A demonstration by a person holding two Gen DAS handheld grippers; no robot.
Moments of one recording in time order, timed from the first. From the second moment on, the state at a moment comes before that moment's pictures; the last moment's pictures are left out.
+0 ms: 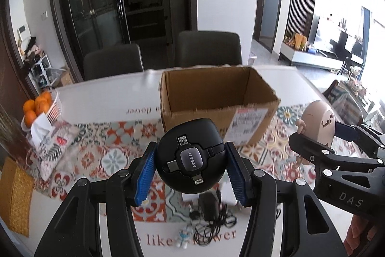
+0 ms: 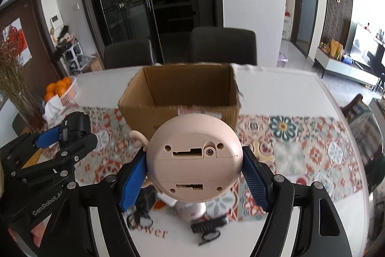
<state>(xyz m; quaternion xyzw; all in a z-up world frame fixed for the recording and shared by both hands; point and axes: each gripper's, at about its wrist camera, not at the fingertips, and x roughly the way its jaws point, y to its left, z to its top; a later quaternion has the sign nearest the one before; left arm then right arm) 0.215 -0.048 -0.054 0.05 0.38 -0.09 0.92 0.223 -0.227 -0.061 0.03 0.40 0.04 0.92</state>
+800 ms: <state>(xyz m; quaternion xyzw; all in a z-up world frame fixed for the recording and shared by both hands) 0.317 -0.058 -0.021 0.04 0.38 -0.11 0.92 0.329 -0.235 -0.031 0.02 0.39 0.06 0.92</state>
